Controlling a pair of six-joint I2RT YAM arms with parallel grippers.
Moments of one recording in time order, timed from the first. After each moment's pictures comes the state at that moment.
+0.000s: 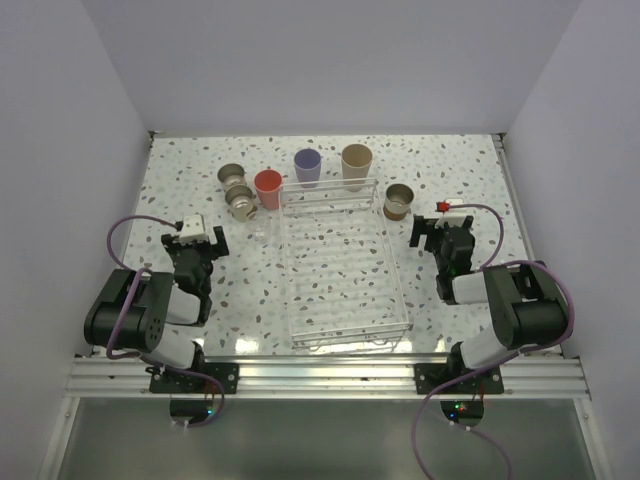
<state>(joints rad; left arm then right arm) -0.07 1.51 0.14 1.27 -0.30 0.01 0.11 1.54 0.34 0.95 0.14 0.02</state>
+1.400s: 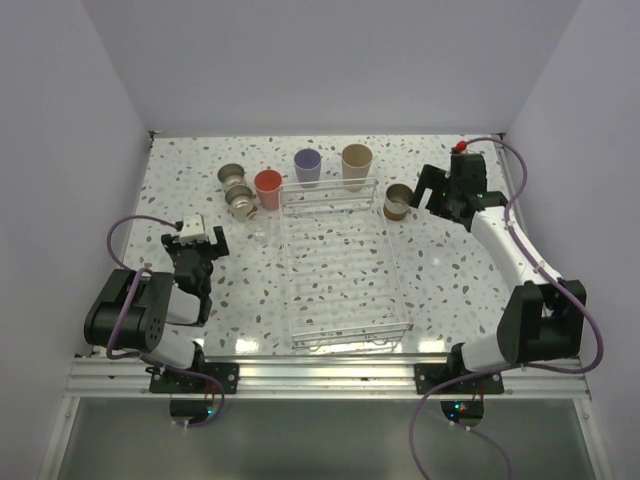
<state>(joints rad) -0.07 1.51 0.14 1.27 -0.30 0.01 0.09 1.42 1.13 -0.46 0.03 0.40</state>
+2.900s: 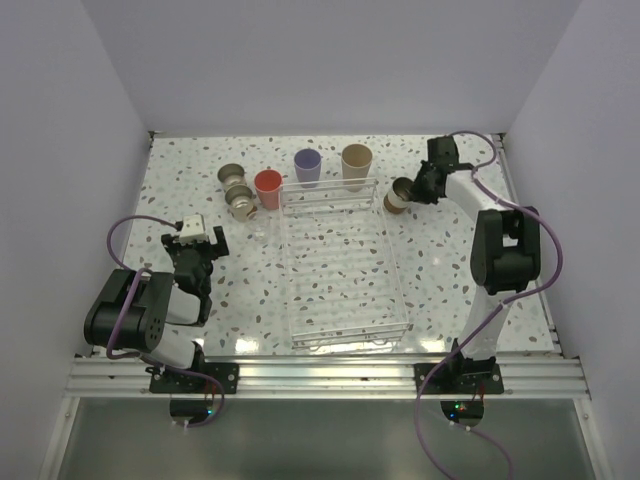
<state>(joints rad) -0.07 1.51 0.14 1.27 -0.30 0.01 0.09 1.94 1.45 -0.46 0.03 0.54</state>
